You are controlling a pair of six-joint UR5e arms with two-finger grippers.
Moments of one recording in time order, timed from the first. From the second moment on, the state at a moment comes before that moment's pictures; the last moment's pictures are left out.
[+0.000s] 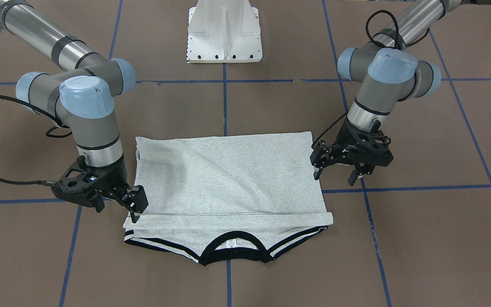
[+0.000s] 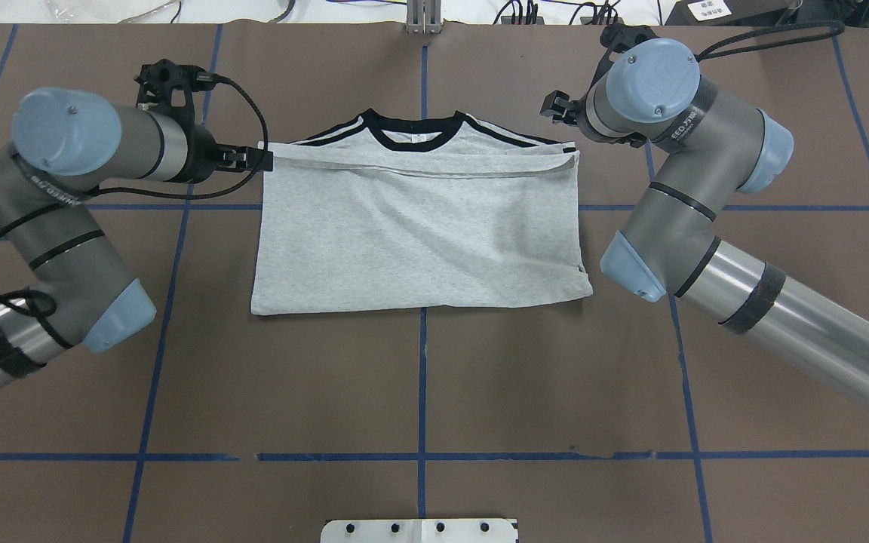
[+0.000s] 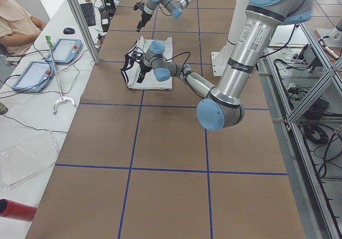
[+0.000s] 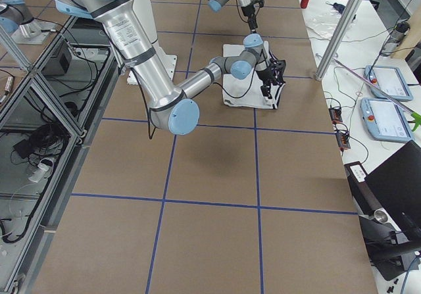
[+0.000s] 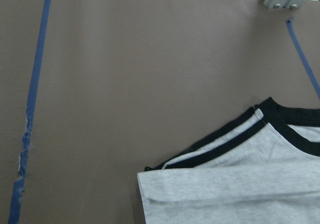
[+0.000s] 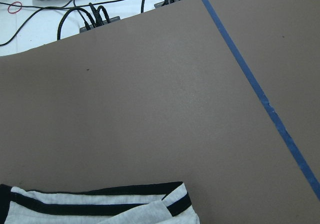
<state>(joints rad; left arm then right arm) -0.77 -1.96 -1.64 -2.18 -1.79 -1.02 0.79 -0.97 1.49 -1.27 1.65 1.37</state>
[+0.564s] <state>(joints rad) -0.60 -1.78 -1.72 -2.33 -1.75 -1.20 0.79 -0.98 1.51 -1.27 1.65 1.36</state>
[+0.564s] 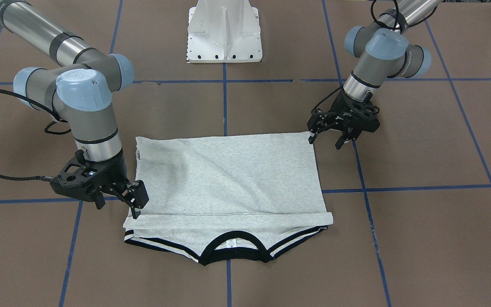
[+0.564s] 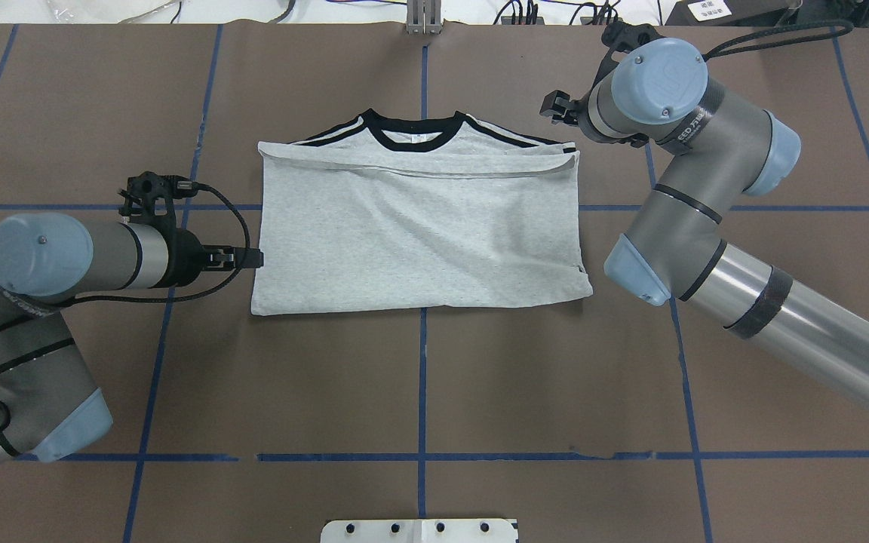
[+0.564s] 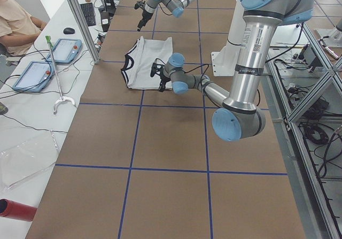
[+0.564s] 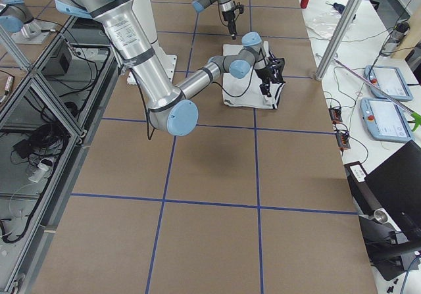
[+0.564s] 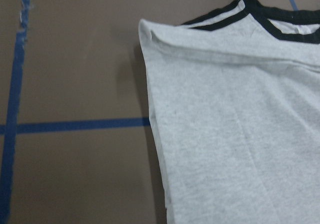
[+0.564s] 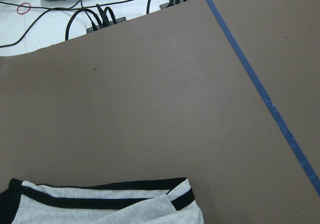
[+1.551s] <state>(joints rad) -0.50 -1.78 -1.72 -2.34 -1.70 -1.30 0.78 -0.98 1.53 -1.27 1.64 1.37</state>
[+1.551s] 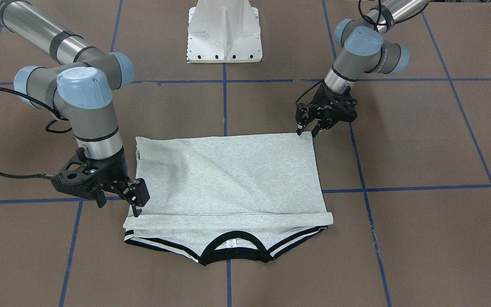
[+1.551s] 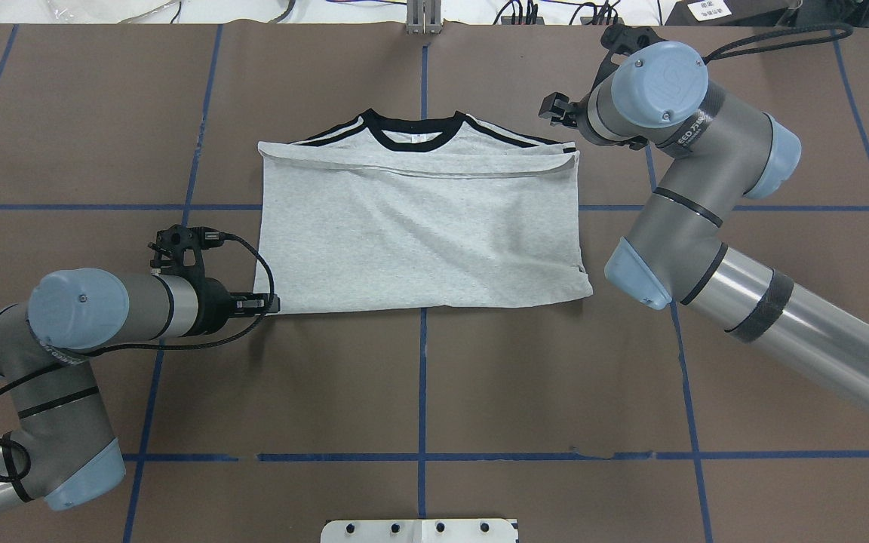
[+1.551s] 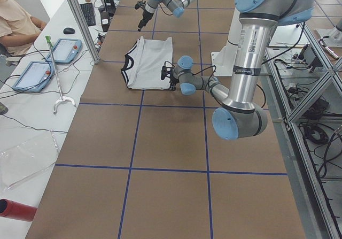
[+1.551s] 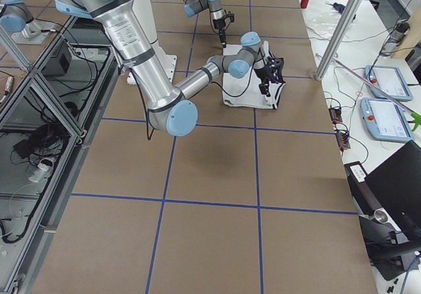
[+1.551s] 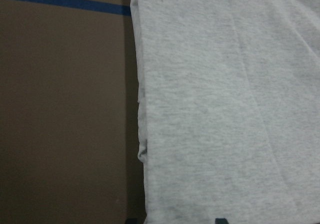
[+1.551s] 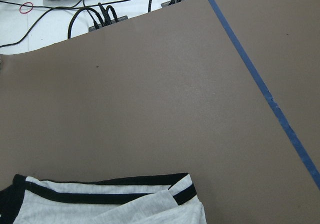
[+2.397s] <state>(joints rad) -0.50 -1.76 -1.73 -2.34 -1.69 -1.31 0.77 -1.00 1.56 -1.27 1.64 1.38</state>
